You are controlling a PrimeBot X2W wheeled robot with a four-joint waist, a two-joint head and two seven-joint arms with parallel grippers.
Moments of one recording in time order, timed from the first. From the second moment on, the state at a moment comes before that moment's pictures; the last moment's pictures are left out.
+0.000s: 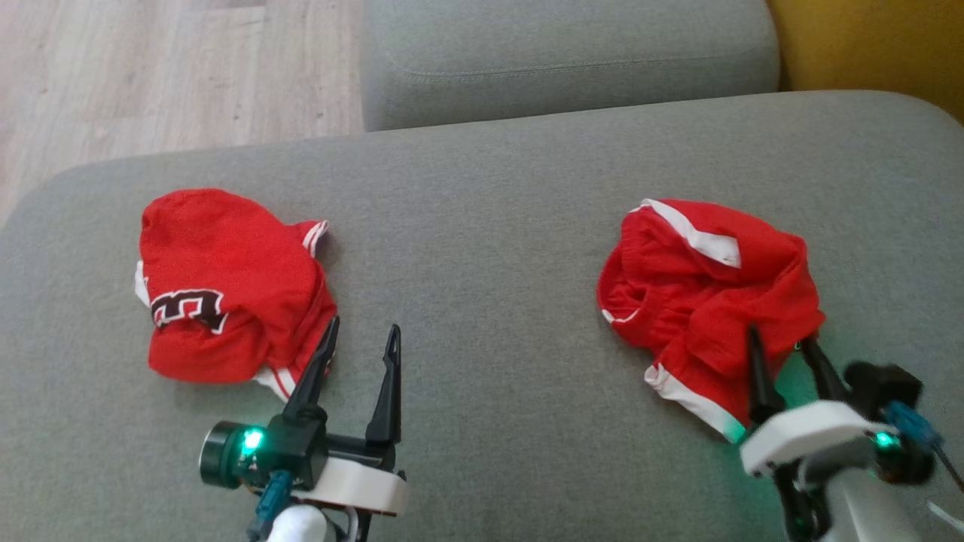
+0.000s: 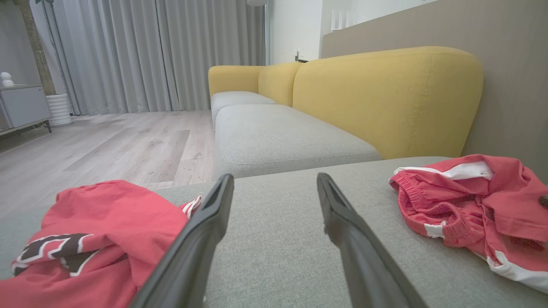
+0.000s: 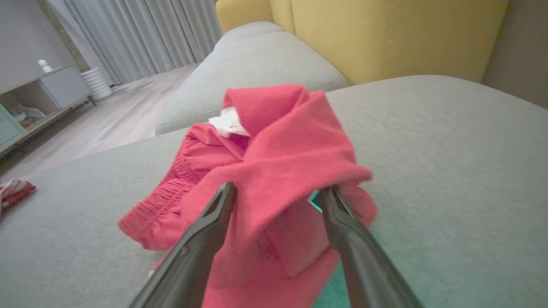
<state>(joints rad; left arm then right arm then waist) -0.09 0.09 -0.40 0.24 -0.20 0.10 -0.25 -0.15 -0.05 -0.05 0.55 0.20 0.12 -0.18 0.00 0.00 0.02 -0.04</state>
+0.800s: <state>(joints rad) -0.09 0.08 -0.38 0.22 -0.19 0.09 -0.25 0.00 -0.05 -0.02 0.10 0.10 0.12 -0.23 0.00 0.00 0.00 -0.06</state>
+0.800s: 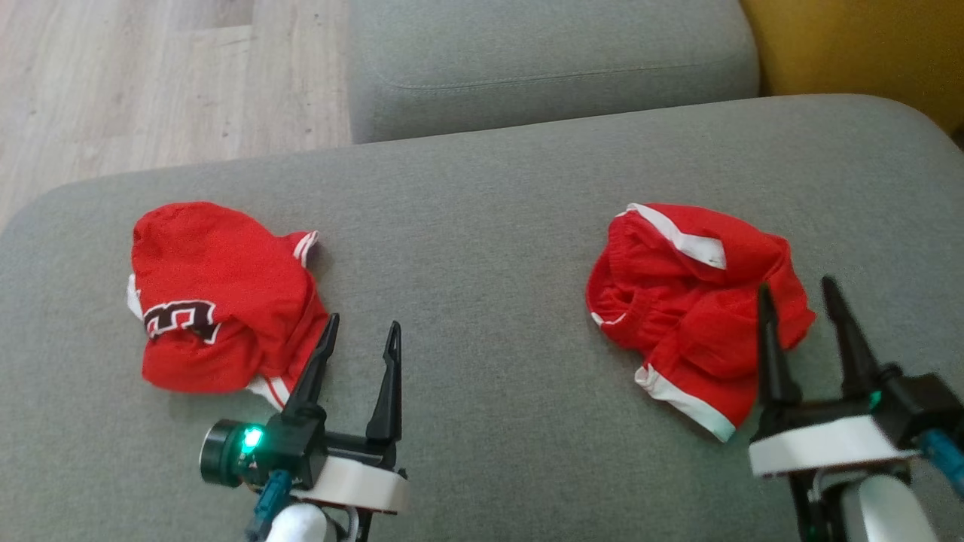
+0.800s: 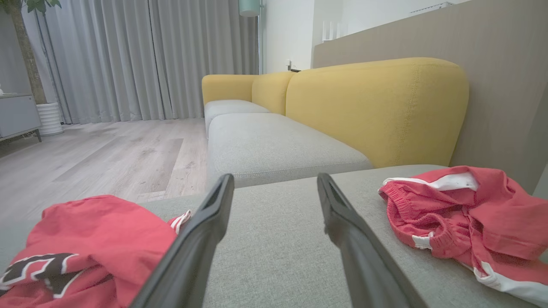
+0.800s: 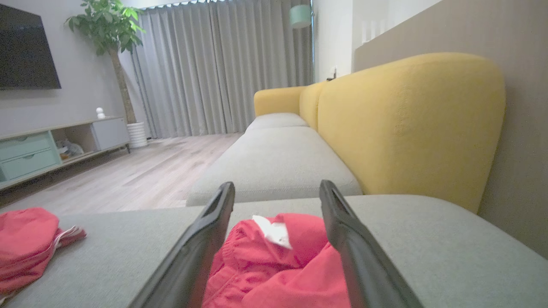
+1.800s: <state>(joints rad) -0.09 0.07 -0.39 0.24 -0.18 0.08 -0.25 -0.07 -0.05 0.10 0.48 -0.02 0.12 -0.02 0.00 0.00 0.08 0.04</state>
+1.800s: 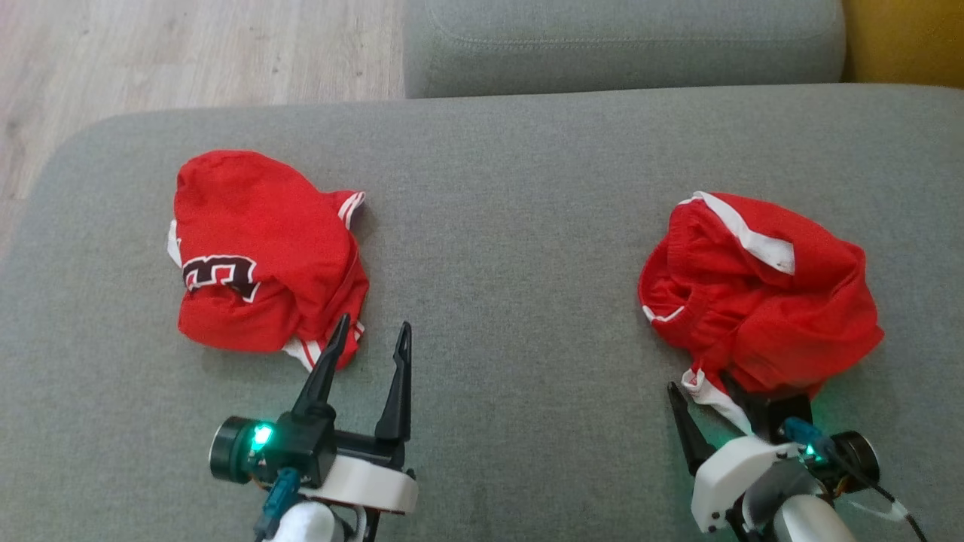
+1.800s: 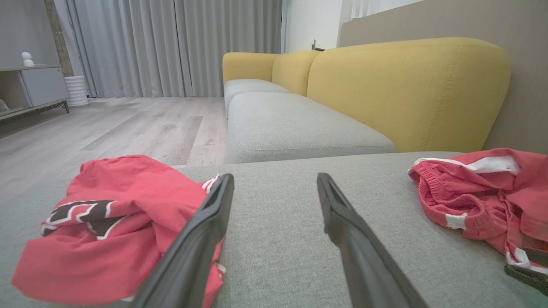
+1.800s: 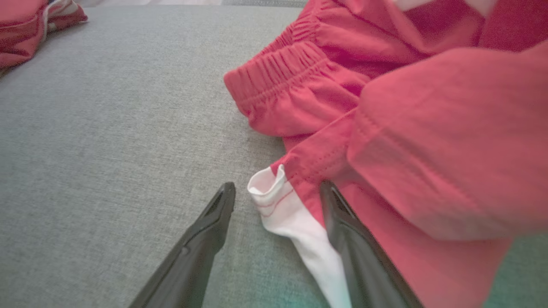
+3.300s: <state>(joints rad) -0.09 0.06 -0.38 0.23 -0.19 0.08 -0.25 -0.78 -0.09 0.10 0.31 0.12 0.12 0.14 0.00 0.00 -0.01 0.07</state>
